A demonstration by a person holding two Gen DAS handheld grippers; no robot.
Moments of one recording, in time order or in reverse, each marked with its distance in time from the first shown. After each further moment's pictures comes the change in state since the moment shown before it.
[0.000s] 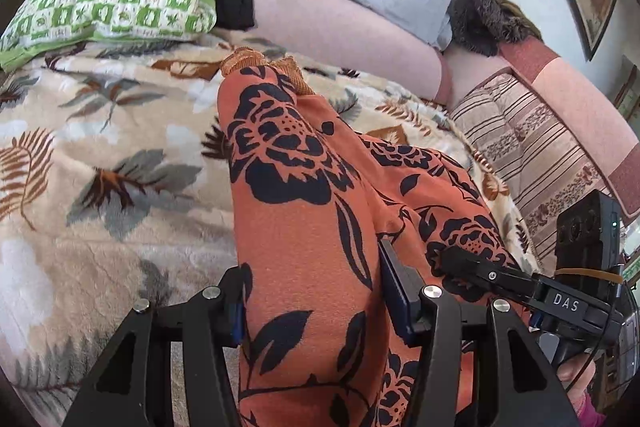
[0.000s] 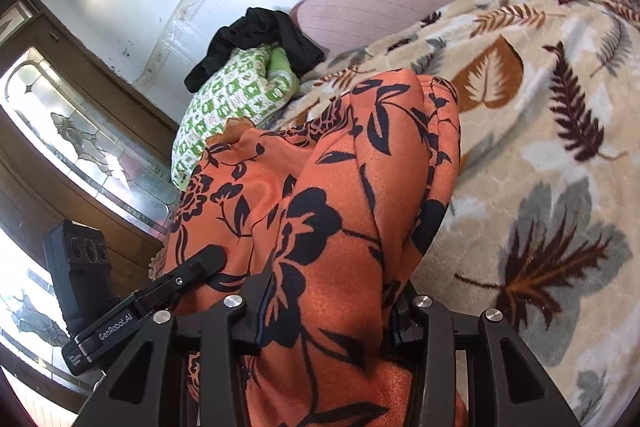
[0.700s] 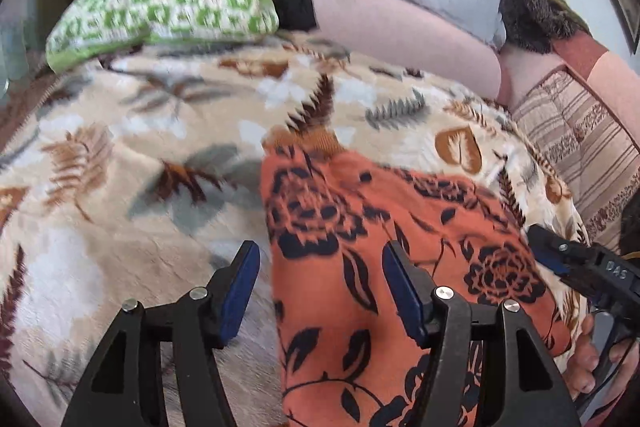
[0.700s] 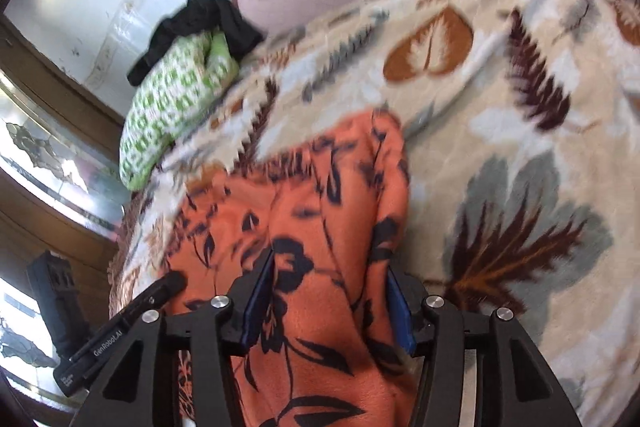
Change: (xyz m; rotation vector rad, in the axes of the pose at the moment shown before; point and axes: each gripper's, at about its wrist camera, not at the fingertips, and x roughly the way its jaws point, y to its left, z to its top) left arm -0.006 0.023 -0.013 -0.007 -0.070 0.229; right arm -0.005 -0.029 0.007 0.013 -0.065 -0.161
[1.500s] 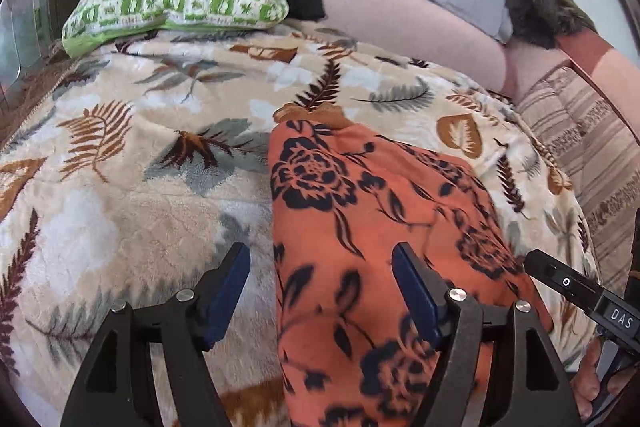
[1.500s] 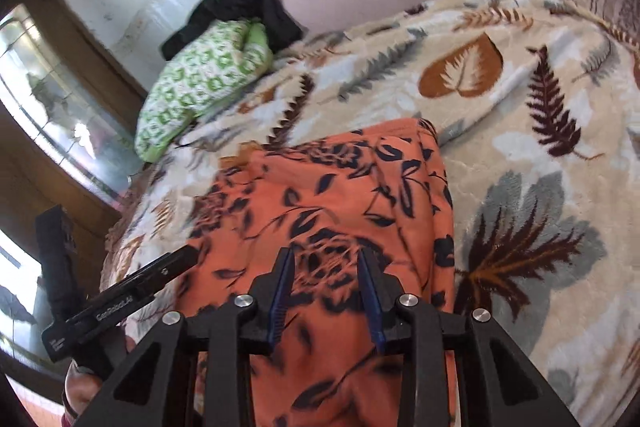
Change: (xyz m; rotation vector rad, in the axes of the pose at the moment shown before) left arm -0.021 -0.009 -0.027 -0.004 0.060 0.030; right arm -0.031 0.044 -0.032 -0.172 0.062 0.037
